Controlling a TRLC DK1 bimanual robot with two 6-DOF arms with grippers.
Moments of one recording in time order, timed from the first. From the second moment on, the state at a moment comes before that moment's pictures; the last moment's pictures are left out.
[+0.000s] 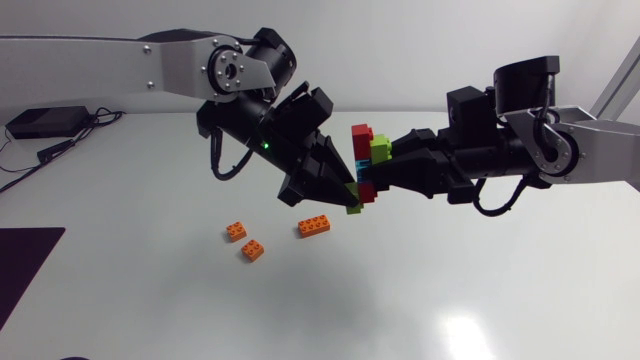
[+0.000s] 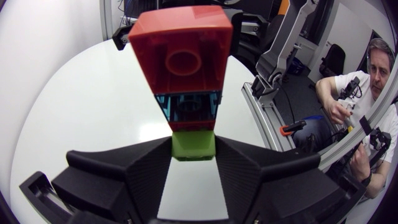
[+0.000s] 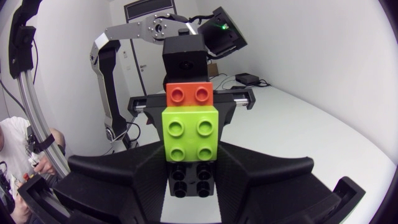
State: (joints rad) left arm -0.55 1.85 1.58 -0.86 0.86 0.91; right arm 0.18 1.44 0.94 -0.04 -1.27 -0.38
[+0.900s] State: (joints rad) left arm -0.44 1.85 1.46 -0.62 0.82 0.91; right arm 0.06 1.48 0.95 -0.04 -1.39 -0.31
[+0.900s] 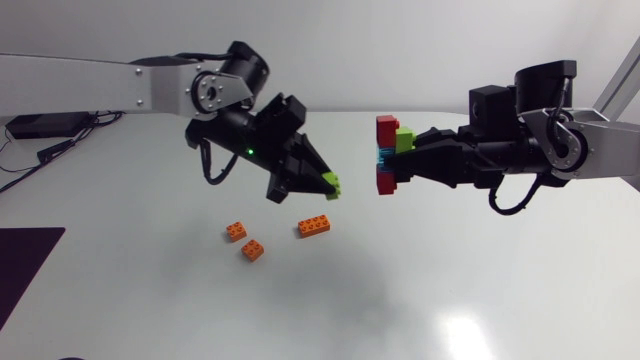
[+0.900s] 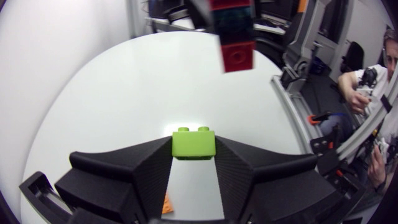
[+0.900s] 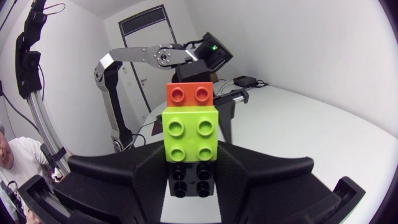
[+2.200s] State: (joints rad) left arm -0.19 2.17 1.24 0.15 0.57 0.50; right arm 0.06 1.48 0.95 -0.04 -1.39 -0.31
